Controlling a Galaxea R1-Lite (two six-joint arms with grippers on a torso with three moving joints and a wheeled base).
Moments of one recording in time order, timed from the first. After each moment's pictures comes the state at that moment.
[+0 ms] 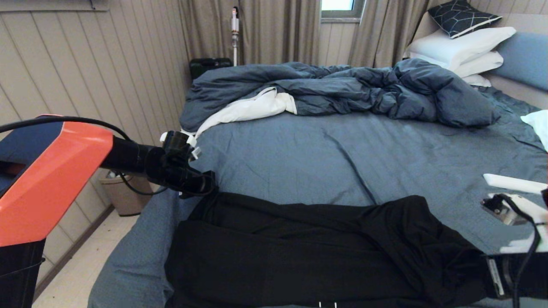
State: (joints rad) left arm -0.26 2.28 -1.56 0.18 -0.31 -0.32; right arm 0.07 1.23 -0.70 0.36 0.11 0.07
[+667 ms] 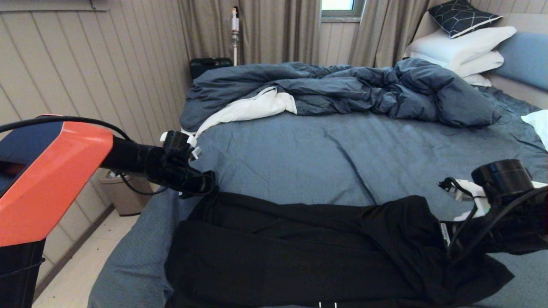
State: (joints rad) left arm -0.26 2.28 -1.56 0.18 -0.30 -0.32; right arm -0.08 1.62 -0.78 0.14 0.11 0.02
